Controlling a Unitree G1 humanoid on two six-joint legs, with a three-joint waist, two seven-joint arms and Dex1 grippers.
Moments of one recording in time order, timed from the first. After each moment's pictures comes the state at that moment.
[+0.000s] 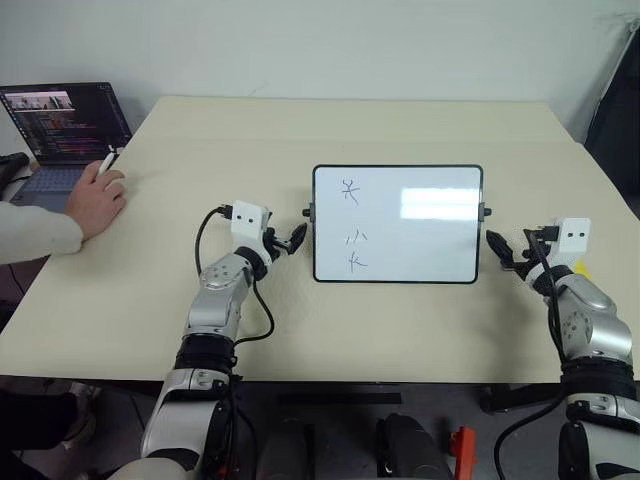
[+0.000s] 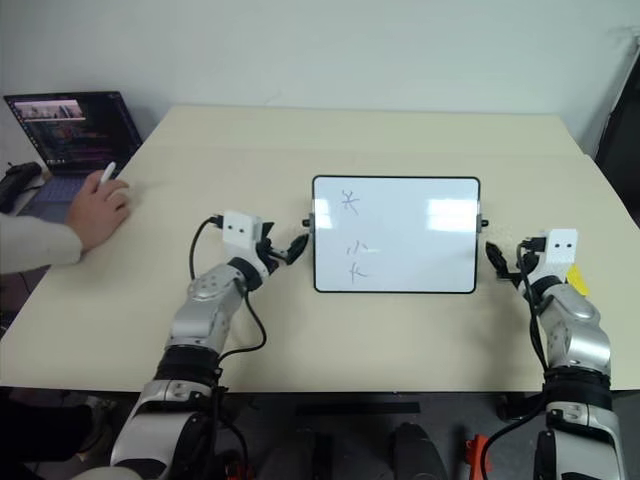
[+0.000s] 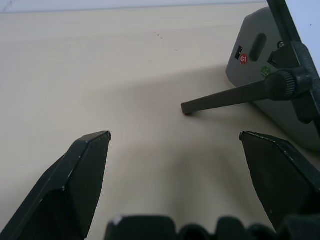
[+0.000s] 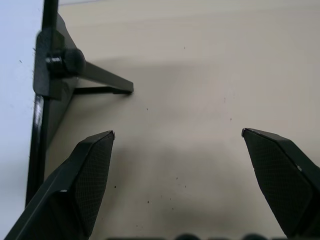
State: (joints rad) left arm -0.58 0.26 0.09 0.46 -0.16 0.13 -0.43; right arm -0.42 -0.49 -0.33 0.37 0.34 0.27 0.46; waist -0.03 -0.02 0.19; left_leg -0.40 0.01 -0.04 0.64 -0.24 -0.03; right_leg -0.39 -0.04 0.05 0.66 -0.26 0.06
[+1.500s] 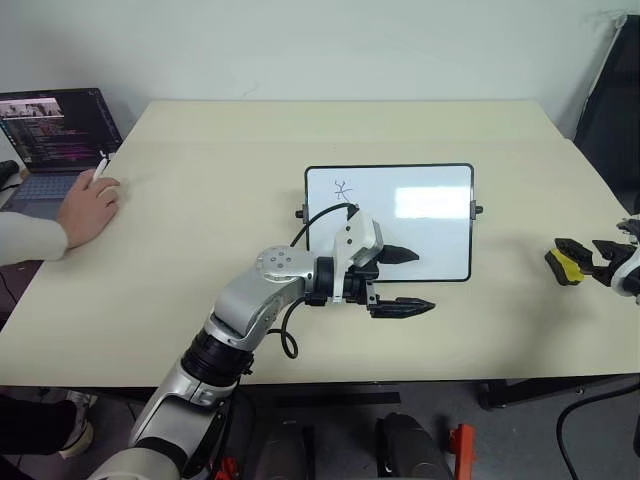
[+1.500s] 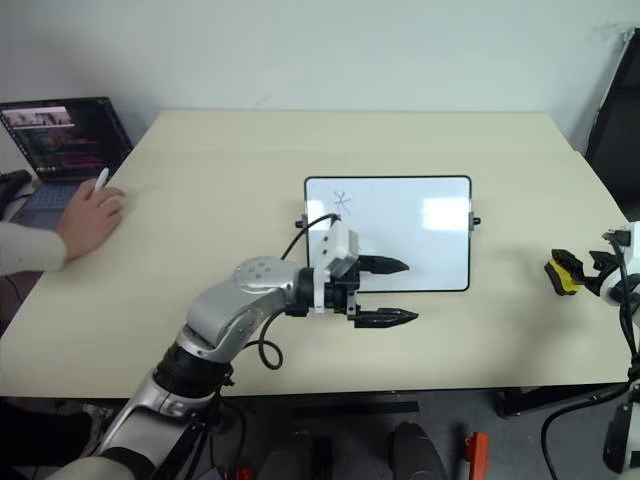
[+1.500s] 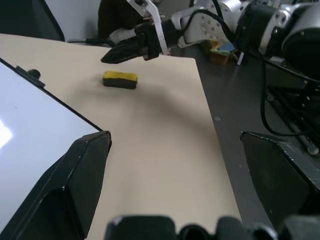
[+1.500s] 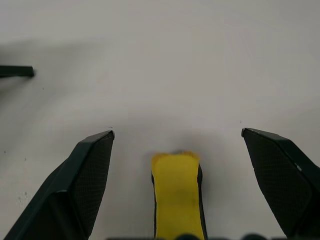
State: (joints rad) left arm -0.62 0.35 -0.35 -0.17 -0.47 0.58 -0.94; right arm -0.56 -0.86 -0.37 0.78 0.34 0.40 0.71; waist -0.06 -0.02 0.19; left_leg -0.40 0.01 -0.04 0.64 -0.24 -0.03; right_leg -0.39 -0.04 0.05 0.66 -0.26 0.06
